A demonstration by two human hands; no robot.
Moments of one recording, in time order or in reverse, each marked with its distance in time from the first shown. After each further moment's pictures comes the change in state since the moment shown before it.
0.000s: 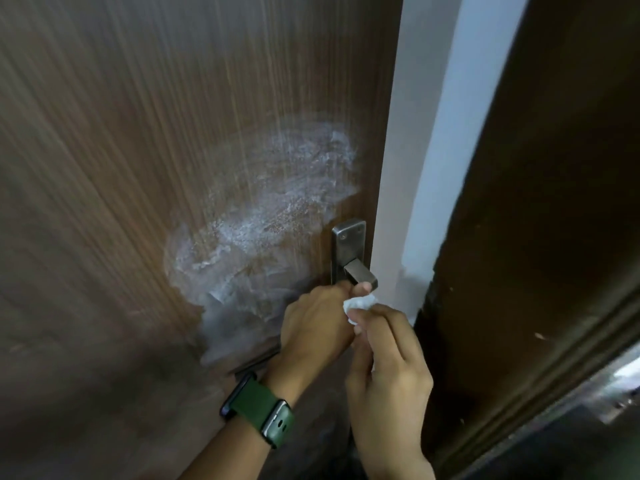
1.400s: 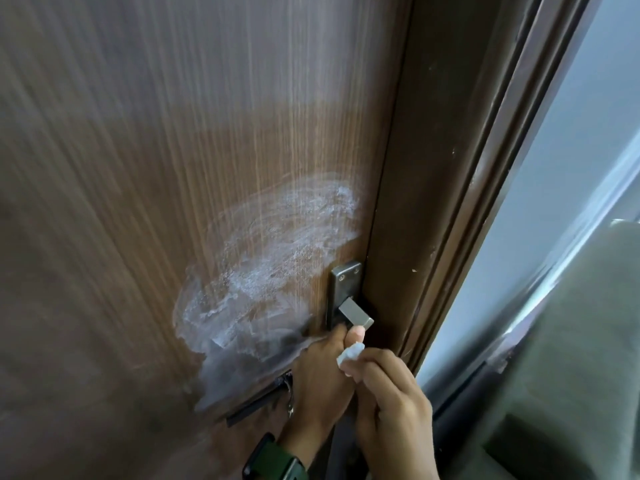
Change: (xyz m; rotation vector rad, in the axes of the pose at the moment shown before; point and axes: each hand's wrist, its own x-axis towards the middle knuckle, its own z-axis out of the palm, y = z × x) left_hand -0.097 0.042 0.048 -0.038 0.119 0.244; right_hand -0.061 -0.012 -0.101 -0.169 -0.115 -0.041
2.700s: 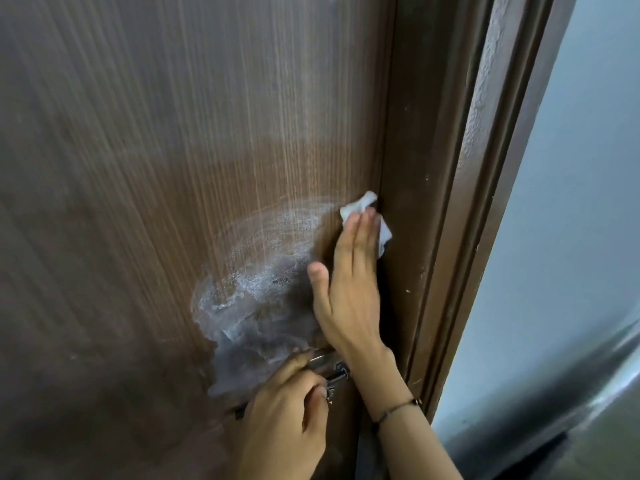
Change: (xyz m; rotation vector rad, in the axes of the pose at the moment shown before) left_hand -0.052 0.051 -0.080 0.093 0.130 -0.250; right_hand 0.114 -0.004 0.035 0.204 -0.016 -0.190
